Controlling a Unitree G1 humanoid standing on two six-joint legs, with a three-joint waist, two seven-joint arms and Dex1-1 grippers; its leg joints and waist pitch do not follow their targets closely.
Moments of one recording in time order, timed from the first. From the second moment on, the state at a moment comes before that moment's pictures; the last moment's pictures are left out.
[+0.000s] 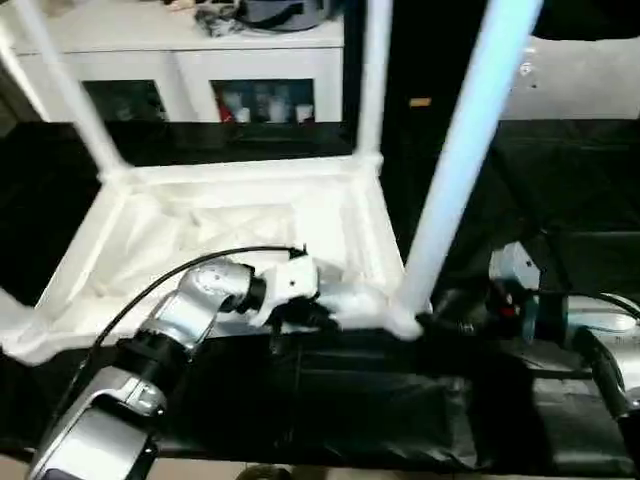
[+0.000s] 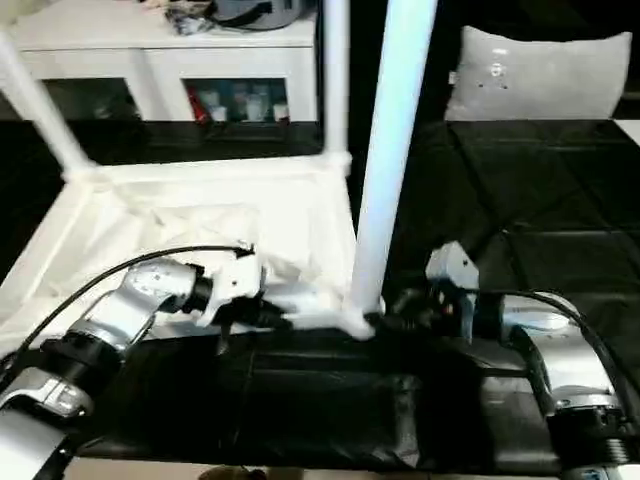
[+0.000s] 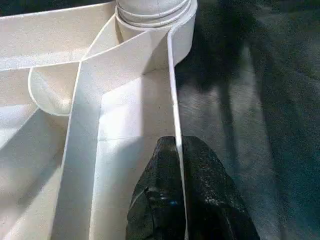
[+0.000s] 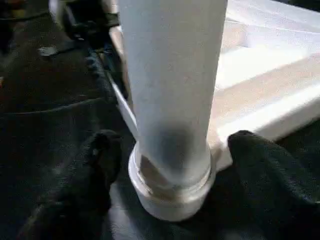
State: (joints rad) left arm -0.61 0.36 -0.39 0.59 0.05 -0.04 -1.29; right arm -0.26 -0.60 0.05 0.26 0.31 0.14 1.26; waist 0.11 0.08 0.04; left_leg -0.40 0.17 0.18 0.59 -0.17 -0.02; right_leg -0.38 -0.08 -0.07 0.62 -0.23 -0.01
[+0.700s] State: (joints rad) left arm -0.60 0.41 -0.43 0.58 0.02 -0.11 -1.47; right arm -0.27 -0.61 0.13 0.25 0.36 0.20 1.47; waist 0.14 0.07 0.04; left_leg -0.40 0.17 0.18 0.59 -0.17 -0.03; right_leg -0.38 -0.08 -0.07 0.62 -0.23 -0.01
